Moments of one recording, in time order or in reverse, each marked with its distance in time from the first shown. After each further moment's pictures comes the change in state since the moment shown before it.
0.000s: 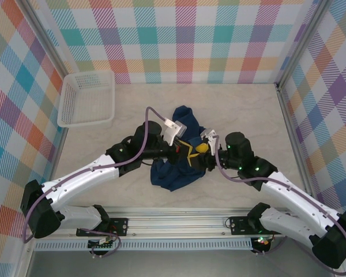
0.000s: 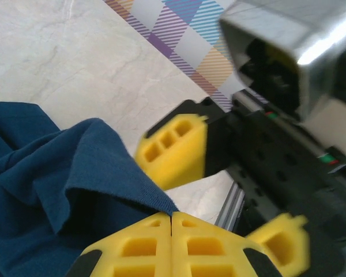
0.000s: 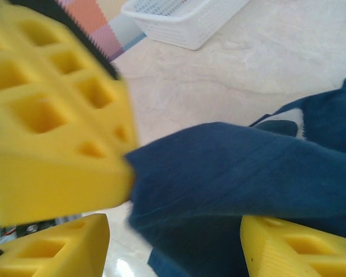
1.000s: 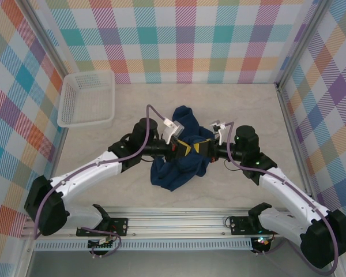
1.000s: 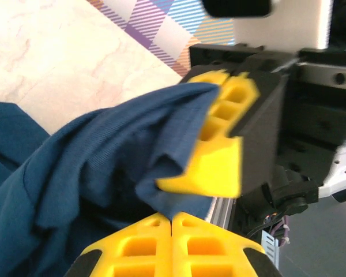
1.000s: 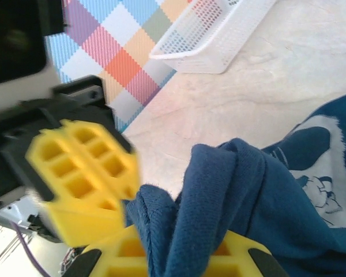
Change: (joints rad) left arm 0.117 0.036 -0.080 0.124 0.228 0.080; right arm -0.219 0.052 -0.061 0.231 -0.326 0.267
